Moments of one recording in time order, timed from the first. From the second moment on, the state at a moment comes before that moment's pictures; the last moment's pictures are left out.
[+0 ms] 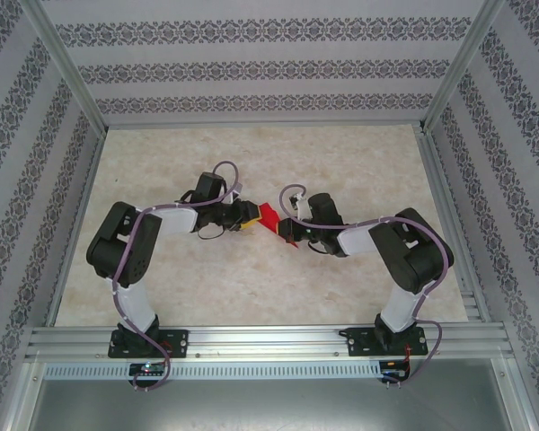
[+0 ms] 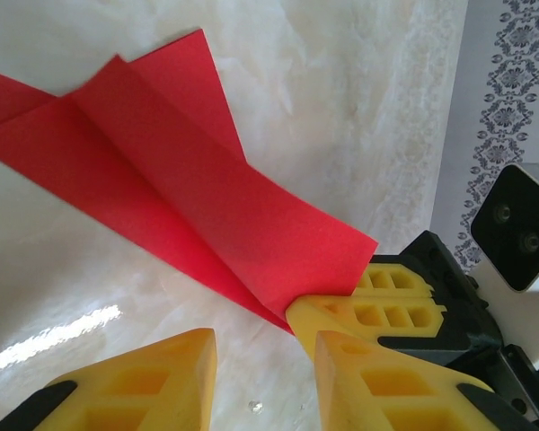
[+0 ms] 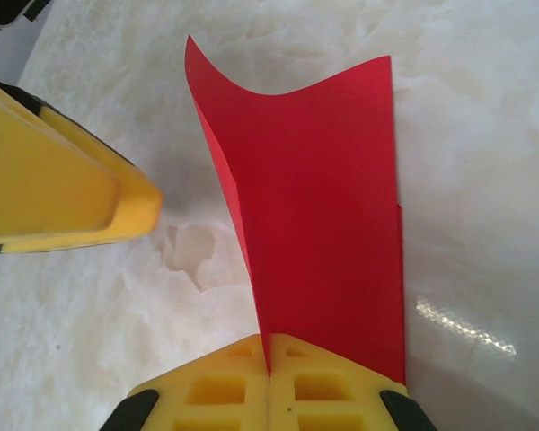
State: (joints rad) left arm -0.40 1.84 0.94 0.09 0.73 -0.87; right arm 0.50 1.77 0.66 0.45 -0.49 0.44
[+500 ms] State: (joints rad) left arm -0.42 1.87 0.96 0.16 0.75 -0.87; right arm 0.48 1.84 0.69 0.45 -0.59 0.49
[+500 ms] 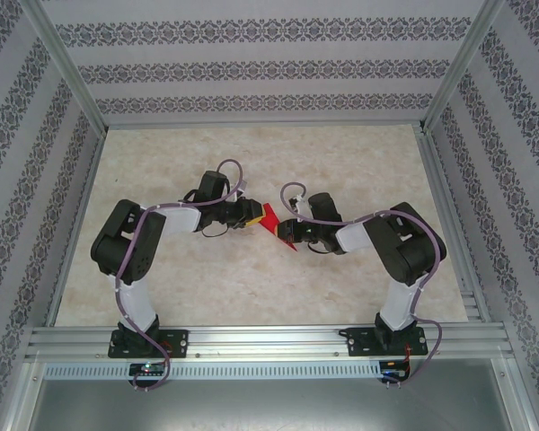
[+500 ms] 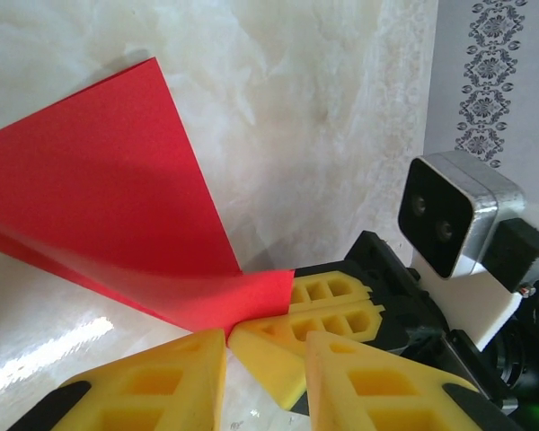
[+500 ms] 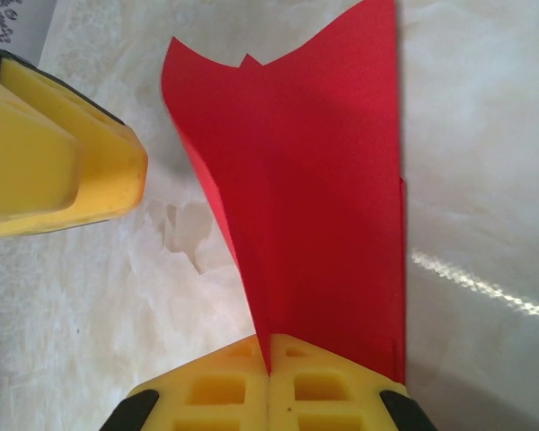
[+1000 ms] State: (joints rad) left arm -0.43 1.93 0.96 0.18 0.76 -0.87; right arm 0.45 1.88 0.71 0.44 -0.63 0.52
